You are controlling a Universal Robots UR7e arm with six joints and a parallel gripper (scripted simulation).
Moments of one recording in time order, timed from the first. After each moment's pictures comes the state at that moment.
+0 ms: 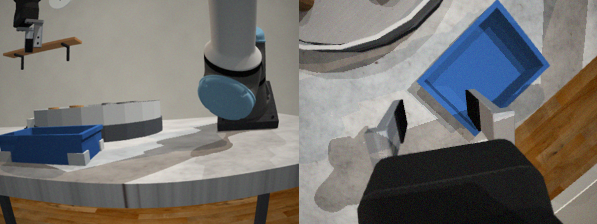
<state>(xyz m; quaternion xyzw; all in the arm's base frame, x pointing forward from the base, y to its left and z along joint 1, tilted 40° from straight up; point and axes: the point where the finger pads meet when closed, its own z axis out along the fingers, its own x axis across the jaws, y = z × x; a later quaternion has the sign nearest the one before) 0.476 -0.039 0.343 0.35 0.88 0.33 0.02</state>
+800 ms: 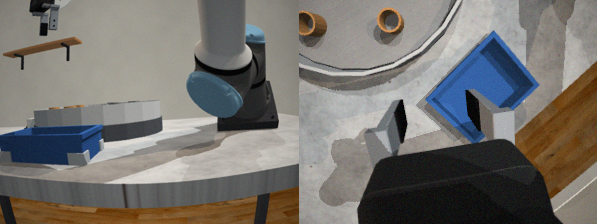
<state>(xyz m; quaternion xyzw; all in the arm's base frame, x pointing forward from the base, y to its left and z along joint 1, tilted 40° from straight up) 0.442 -0.094 0.352 0.35 0.88 0.33 0.02</state>
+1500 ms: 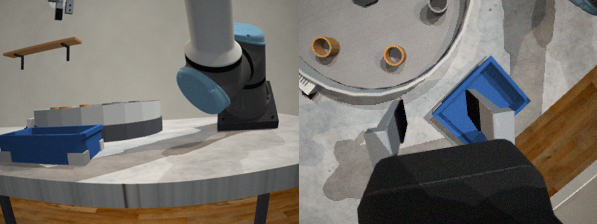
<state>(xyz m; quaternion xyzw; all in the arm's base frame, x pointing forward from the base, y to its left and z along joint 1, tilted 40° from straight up) 0.405 -0.154 0.363 0.35 0.88 0.33 0.02</state>
